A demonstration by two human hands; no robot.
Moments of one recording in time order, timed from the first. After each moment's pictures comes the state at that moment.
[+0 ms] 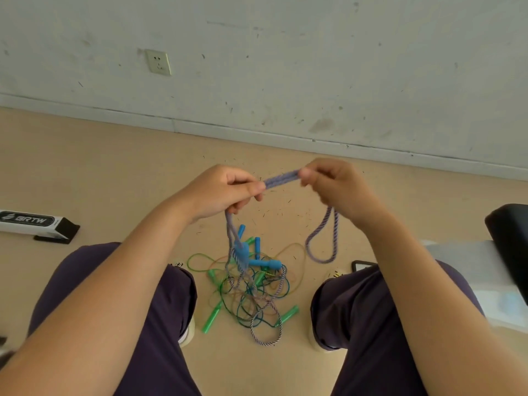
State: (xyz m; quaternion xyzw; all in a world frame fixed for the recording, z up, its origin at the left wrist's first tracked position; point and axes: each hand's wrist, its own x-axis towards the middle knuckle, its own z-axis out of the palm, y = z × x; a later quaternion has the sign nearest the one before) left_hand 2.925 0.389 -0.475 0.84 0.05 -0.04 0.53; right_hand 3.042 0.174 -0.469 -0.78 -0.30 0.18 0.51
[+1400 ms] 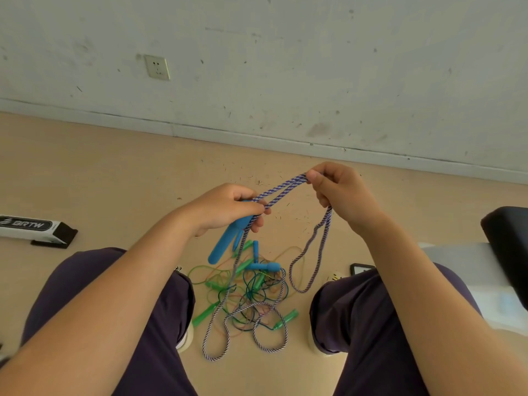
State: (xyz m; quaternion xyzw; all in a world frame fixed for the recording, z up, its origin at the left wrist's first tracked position) left_hand 2.930 0.378 -0.492 0.79 0.11 -0.12 0.59; right_hand 3.045 0.170 -0.478 -0.79 -0.24 0.17 0.53
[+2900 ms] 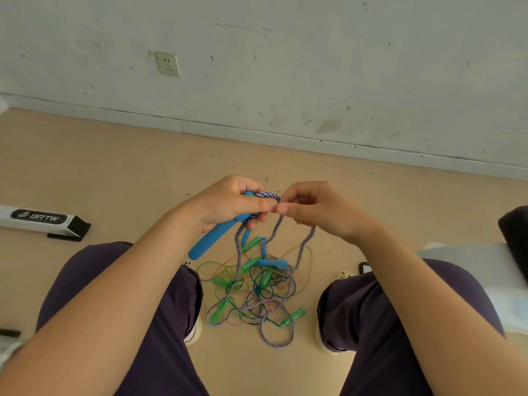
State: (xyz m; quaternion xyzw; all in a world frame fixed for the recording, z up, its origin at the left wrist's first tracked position) left_hand 2.920 0.381 -0.484 0.75 0.07 -0.11 0.65; right_hand 3.018 0.189 -0.482 -0.74 -0.36 0.32 0.47
